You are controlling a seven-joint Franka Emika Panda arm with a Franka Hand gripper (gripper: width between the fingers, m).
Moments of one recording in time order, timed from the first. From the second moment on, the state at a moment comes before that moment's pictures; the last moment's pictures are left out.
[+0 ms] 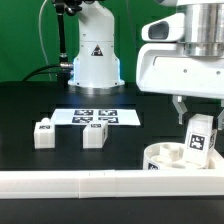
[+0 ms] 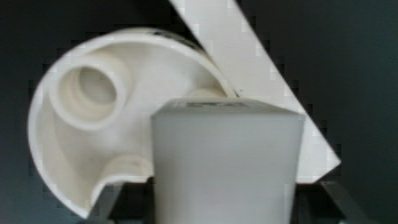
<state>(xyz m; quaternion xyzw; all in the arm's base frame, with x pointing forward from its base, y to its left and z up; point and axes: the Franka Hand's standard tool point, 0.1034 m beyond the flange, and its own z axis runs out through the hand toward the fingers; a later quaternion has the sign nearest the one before) 0.629 0.117 0.081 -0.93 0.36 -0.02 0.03</state>
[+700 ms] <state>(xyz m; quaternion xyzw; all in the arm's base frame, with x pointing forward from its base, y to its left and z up) 0.627 0.124 0.079 -0.78 0.62 0.01 0.07</state>
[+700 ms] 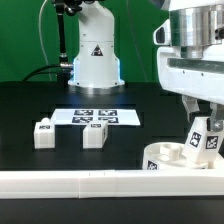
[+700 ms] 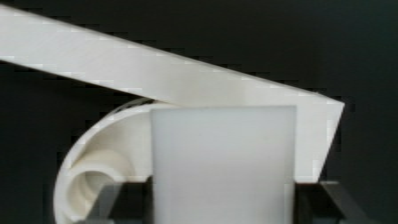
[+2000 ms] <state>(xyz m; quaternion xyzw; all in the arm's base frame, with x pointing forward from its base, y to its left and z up) 0.628 0.130 0.078 -0.45 0.88 0.04 0.16</state>
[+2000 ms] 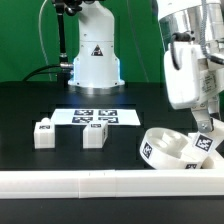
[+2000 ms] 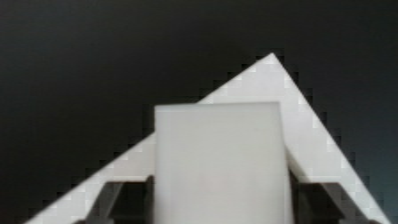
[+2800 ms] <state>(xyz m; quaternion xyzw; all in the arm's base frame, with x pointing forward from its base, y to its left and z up) 0.628 0.127 0.112 -0.49 0.85 0.06 0.17</state>
